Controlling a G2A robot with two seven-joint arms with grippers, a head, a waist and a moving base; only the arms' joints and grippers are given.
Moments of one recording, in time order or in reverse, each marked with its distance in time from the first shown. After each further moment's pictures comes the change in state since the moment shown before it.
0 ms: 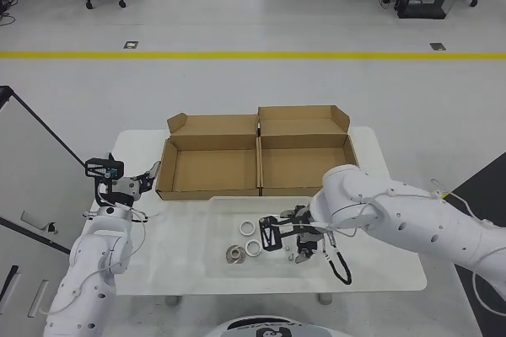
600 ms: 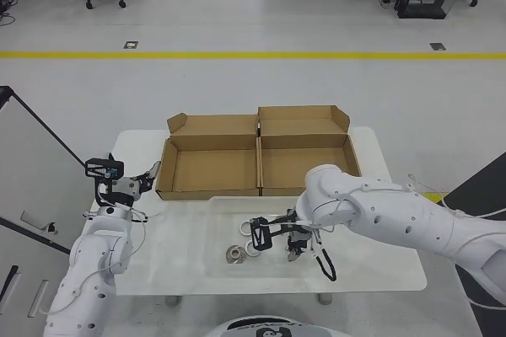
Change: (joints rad) left arm 0.000 0.000 0.000 0.000 0.000 0.000 0.000; right arm 0.027 -0.100 -0.072 0.120 -0.002 0.002 0.002
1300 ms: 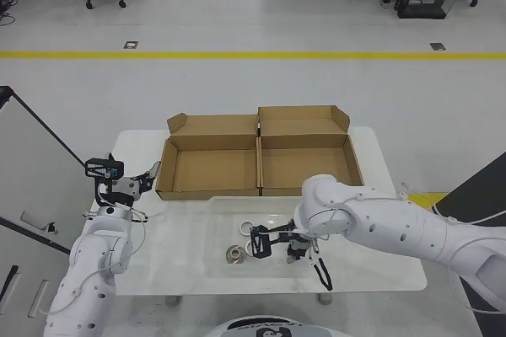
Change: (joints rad) left arm 0.000 0.000 0.000 0.000 0.000 0.000 0.000; right arm -0.054 -0.008 0.000 -0.015 -0.014 0.058 0.058
